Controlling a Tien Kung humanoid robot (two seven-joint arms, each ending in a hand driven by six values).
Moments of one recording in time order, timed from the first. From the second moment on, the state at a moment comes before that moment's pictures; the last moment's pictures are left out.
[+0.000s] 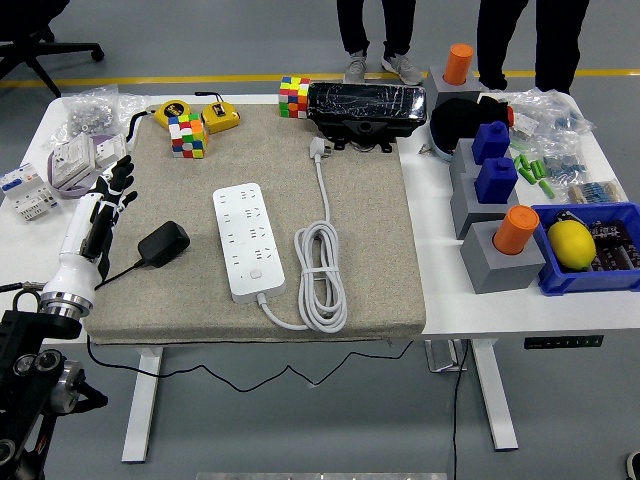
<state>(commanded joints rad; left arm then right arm) -0.02 0.06 -1.50 -1.40 1.39 0.07 -0.17 0.12 -0.03 1.96 0.18 -1.25 -0.18 -0.20</state>
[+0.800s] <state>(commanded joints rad) -0.03 0.05 -1.52 -1.40 1.44 0.06 -0.14 0.15 -0.03 1.97 0.18 -1.25 -0.19 -0.20</state>
